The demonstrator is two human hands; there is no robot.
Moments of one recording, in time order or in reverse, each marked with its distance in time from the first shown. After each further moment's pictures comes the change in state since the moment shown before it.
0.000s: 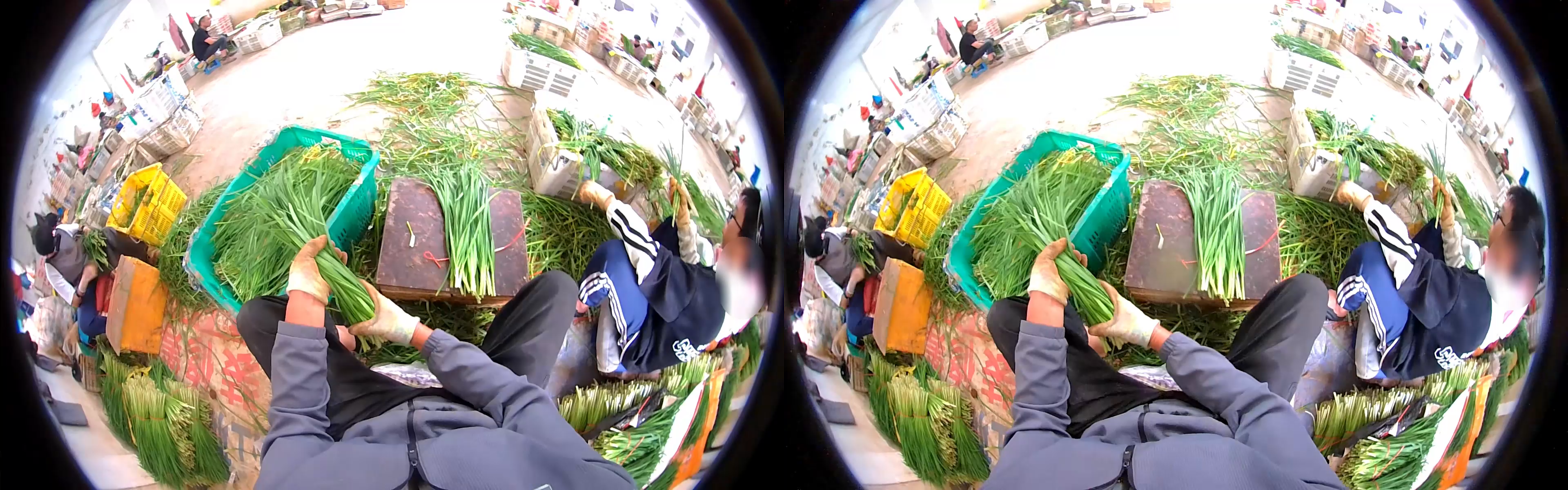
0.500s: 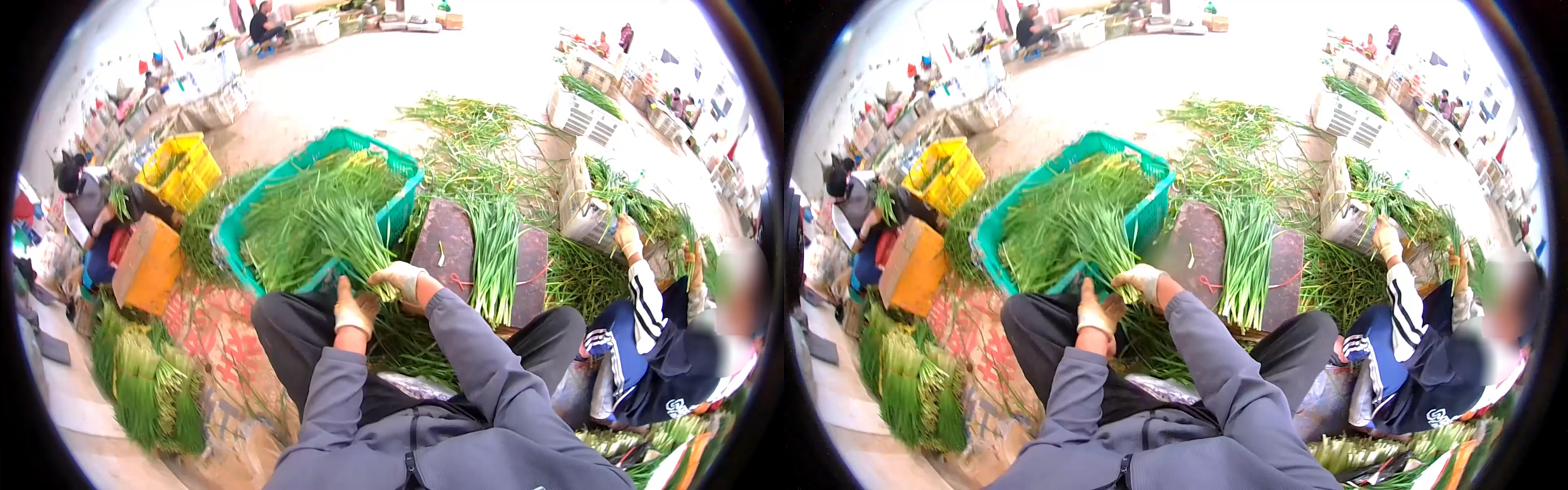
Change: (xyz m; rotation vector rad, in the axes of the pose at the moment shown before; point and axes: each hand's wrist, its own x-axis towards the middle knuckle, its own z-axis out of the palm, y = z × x) left_hand 0.006 -0.079 -0.083 -0.134 0.354 -0.164; right_hand 0.118 0.007 -0.040 0.037 -0.061 0.550
